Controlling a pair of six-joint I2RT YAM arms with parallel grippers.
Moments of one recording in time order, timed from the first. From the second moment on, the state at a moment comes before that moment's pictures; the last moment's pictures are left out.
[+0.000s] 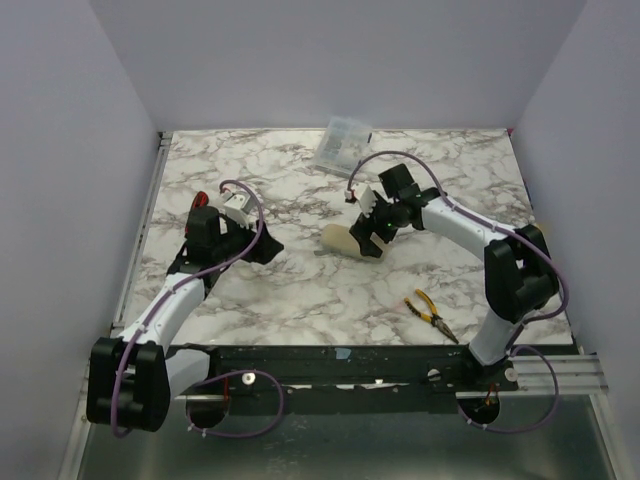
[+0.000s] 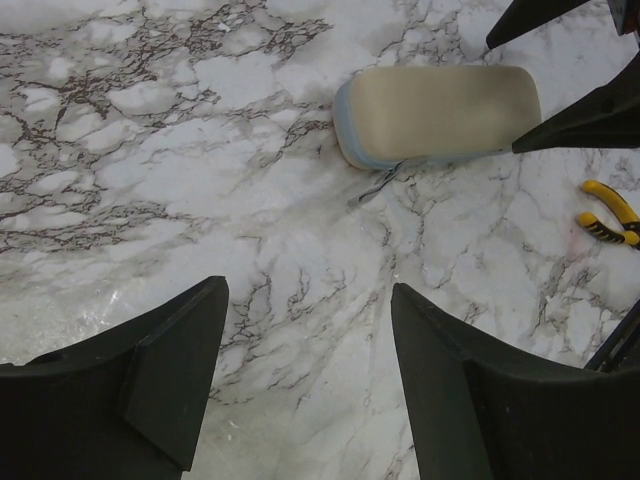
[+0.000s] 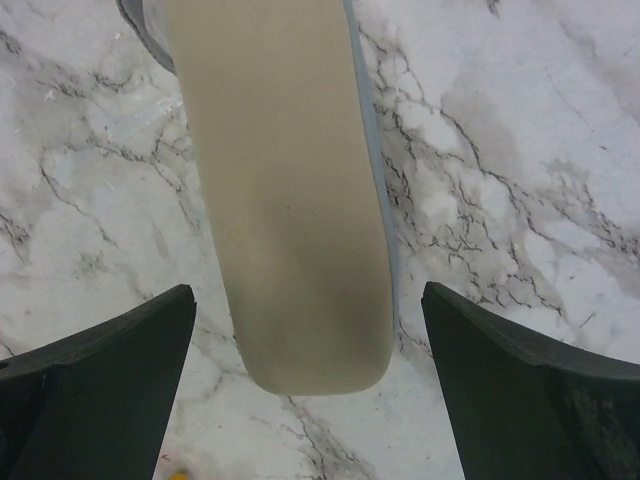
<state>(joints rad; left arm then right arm) -0.15 1.10 0.56 0.04 0.59 -0.15 0.47 1.75 1.26 -0.54 -0.38 -0.52</state>
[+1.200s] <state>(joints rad) -0.37 1.58 0.73 0.27 0.41 -0.28 0.50 1.85 1.17 -0.48 -0.36 -0.61</state>
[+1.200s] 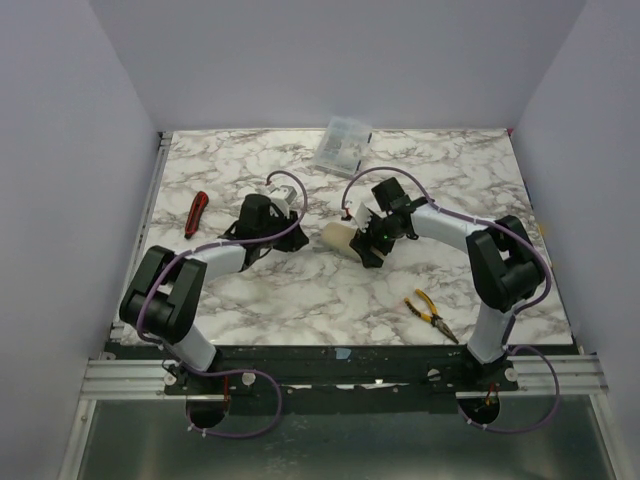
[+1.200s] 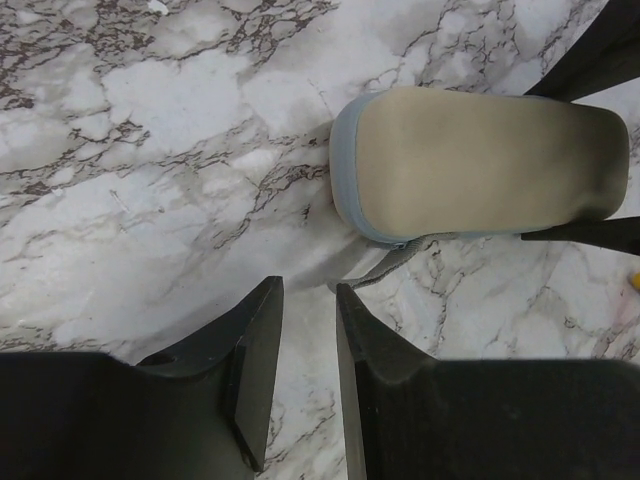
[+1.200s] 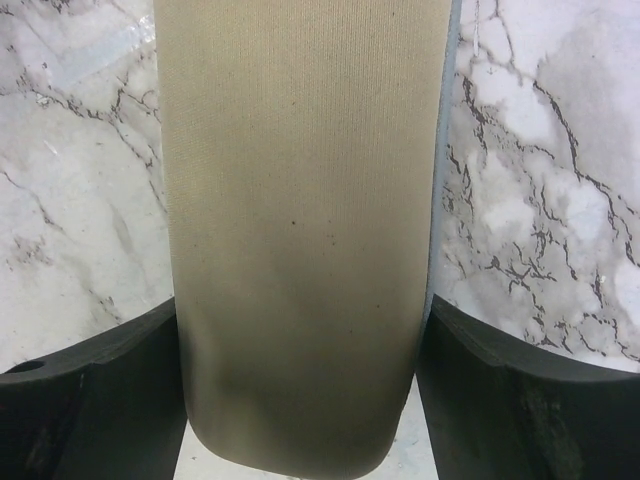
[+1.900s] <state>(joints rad) -0.47 1.68 0.74 0.37 0.40 -0.27 0.50 1.89 1.23 -0.53 -0.41 -0.63</state>
